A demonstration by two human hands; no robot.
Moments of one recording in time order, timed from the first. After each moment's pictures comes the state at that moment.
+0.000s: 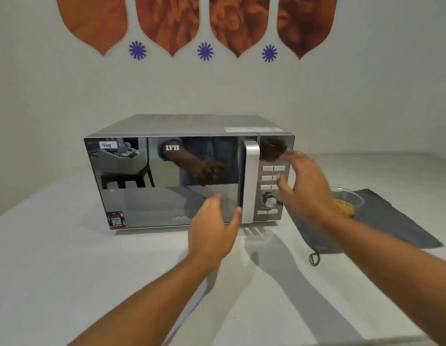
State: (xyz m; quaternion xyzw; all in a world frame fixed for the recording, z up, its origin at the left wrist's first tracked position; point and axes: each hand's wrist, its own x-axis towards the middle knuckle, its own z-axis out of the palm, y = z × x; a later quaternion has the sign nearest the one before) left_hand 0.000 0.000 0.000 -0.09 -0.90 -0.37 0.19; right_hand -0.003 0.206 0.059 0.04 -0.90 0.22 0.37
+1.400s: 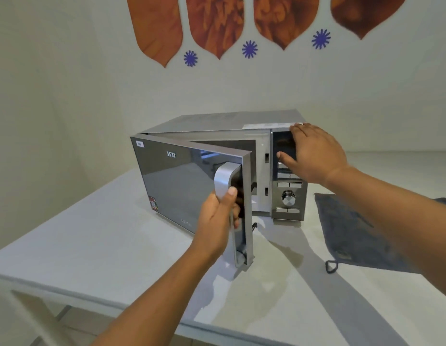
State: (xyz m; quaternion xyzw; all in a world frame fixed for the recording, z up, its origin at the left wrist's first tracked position) left_hand 0.064 0.043 0.036 -0.08 -0.71 -0.69 0.16; right_hand -0.069 0.250 0.104 0.15 -0.94 0.05 0.32
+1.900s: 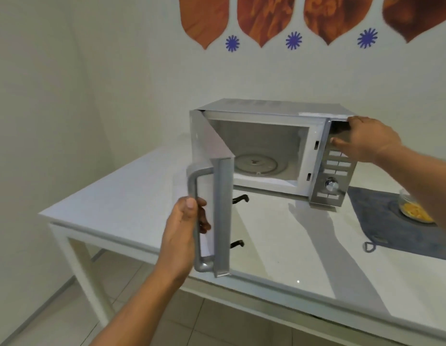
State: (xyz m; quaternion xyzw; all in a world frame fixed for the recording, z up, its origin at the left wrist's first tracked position) left_hand 0.195 -0.117 0.004 -0.02 -0.71 -0.65 0.28; right_hand -0.049 0.214 0.129 0.03 -0.97 0.00 0.24
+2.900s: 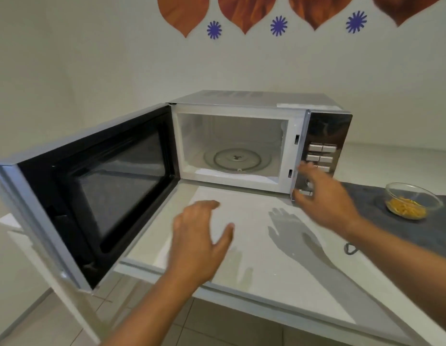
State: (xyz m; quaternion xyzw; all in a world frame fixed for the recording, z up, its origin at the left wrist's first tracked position) left_hand 0.136 -0.055 -0.021 -0.03 -0.91 -0.26 0.31; right_hand 0.015 0.195 0.015 0.15 -0.94 0.25 0.19
